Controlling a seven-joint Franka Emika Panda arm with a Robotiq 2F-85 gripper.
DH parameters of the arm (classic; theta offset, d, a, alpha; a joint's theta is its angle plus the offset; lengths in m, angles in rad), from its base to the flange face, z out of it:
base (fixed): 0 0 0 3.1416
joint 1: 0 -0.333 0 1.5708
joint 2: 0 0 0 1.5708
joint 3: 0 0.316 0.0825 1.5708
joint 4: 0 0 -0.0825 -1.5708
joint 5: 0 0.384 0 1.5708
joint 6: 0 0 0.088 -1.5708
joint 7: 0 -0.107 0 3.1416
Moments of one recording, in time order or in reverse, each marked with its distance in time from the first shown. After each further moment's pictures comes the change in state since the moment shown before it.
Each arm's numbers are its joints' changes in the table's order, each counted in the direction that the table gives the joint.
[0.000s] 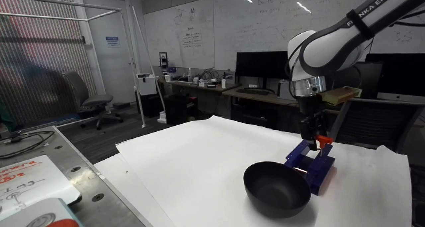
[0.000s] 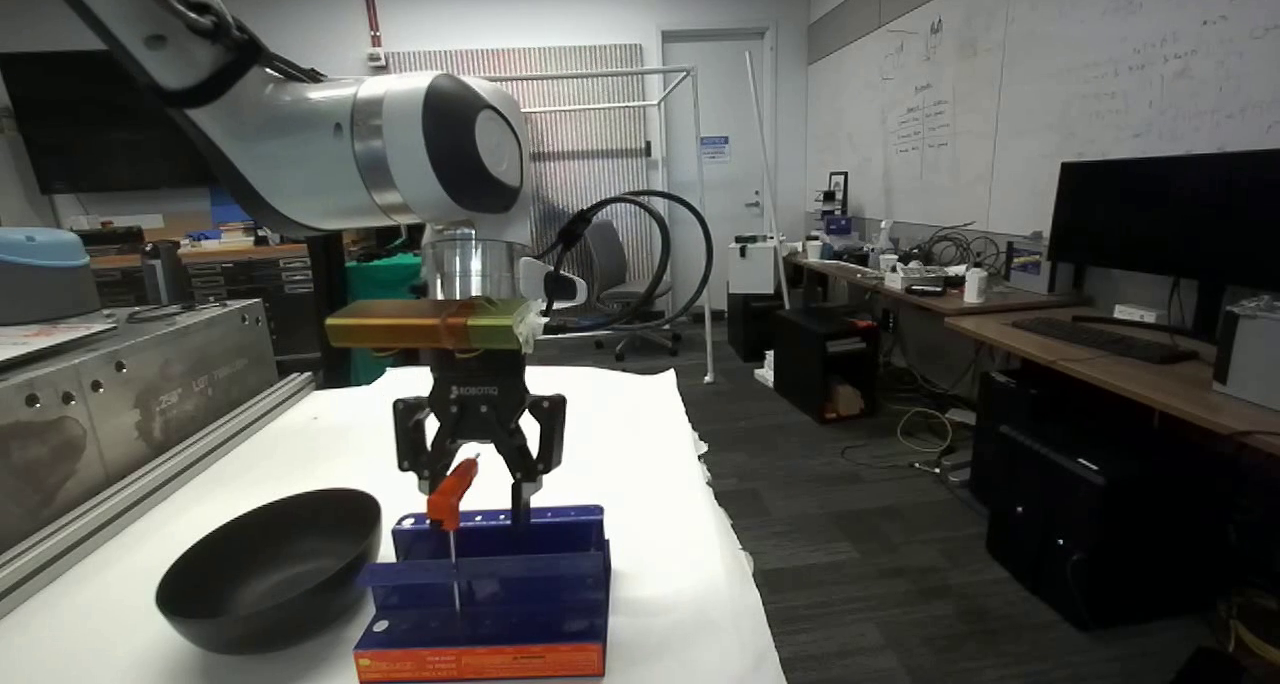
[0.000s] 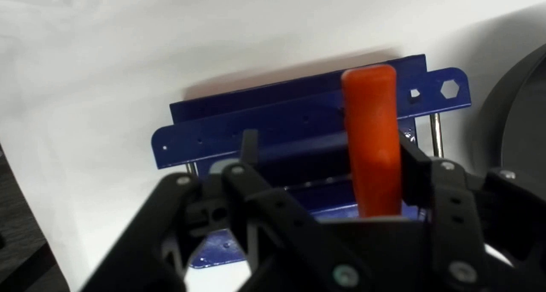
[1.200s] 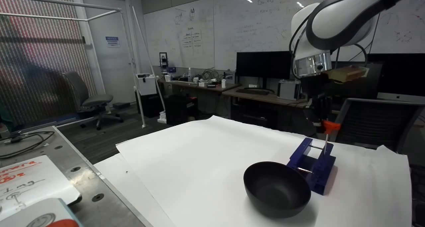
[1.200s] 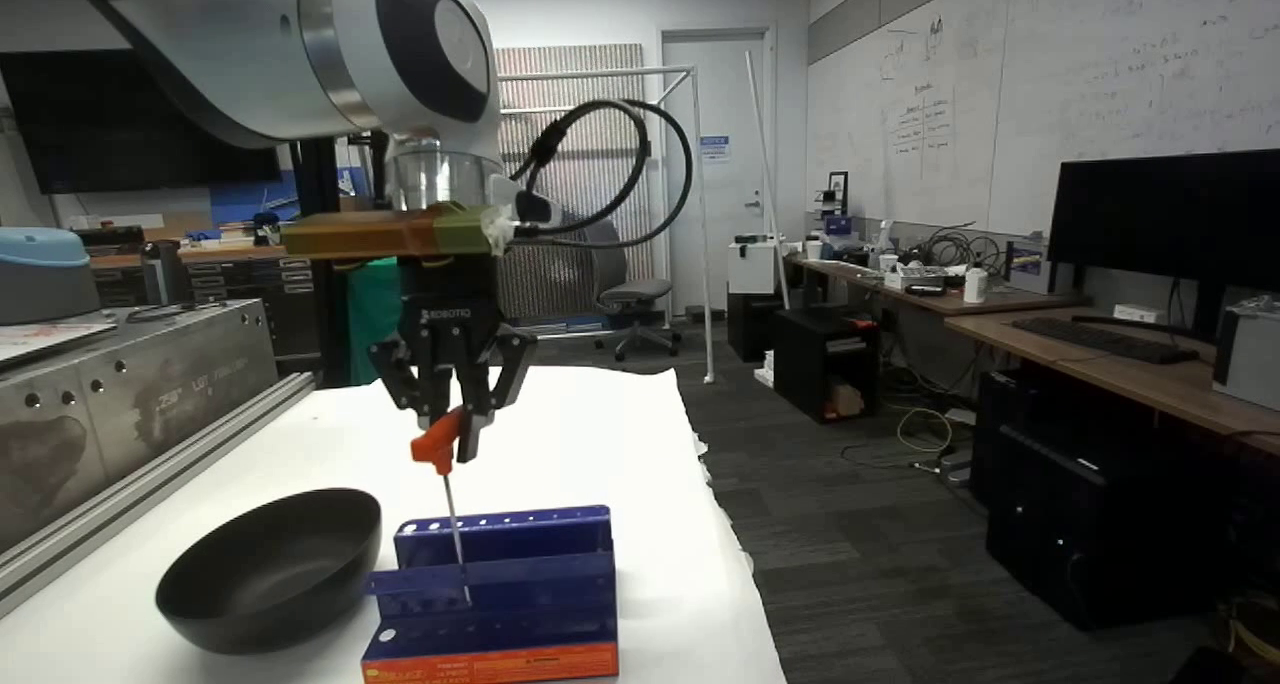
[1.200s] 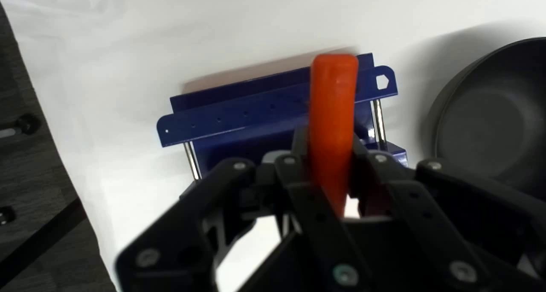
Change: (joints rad) arm -0.019 -0.119 0.013 0.028 -0.016 -0.109 0.000
